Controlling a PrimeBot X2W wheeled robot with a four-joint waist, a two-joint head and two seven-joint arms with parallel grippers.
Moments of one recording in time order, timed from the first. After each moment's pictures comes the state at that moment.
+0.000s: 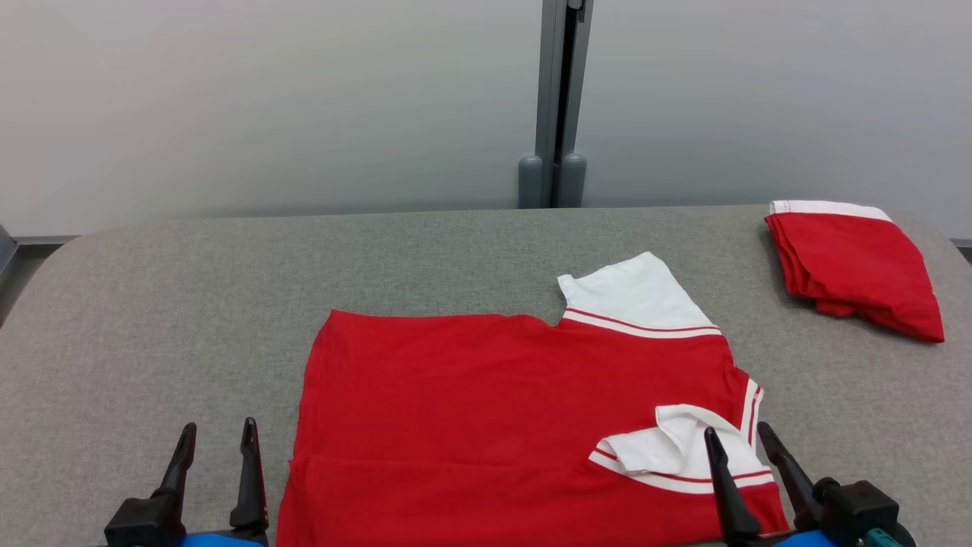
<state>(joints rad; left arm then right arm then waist) 0.04 0.10 0.05 0.30 -0.14 -0.12 -0.26 0.05 -0.05 0.05 0.25 0.17 0.13 -0.25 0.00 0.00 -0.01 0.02</state>
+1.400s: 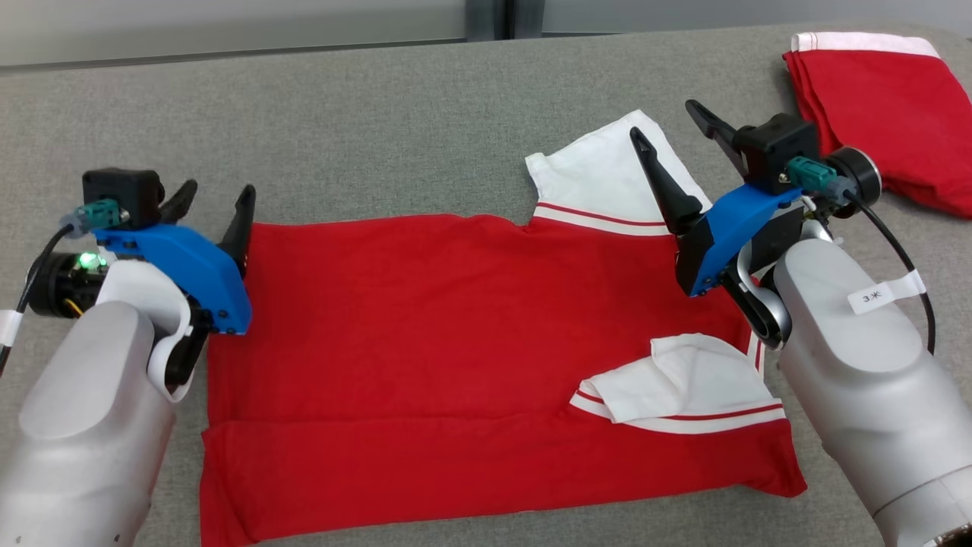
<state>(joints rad) -0.74 0.36 -0.43 0.77 -0.56 -0.13 0.04 -0.87 -0.21 0.44 0.76 0.28 0.13 -0.15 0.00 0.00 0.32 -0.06</state>
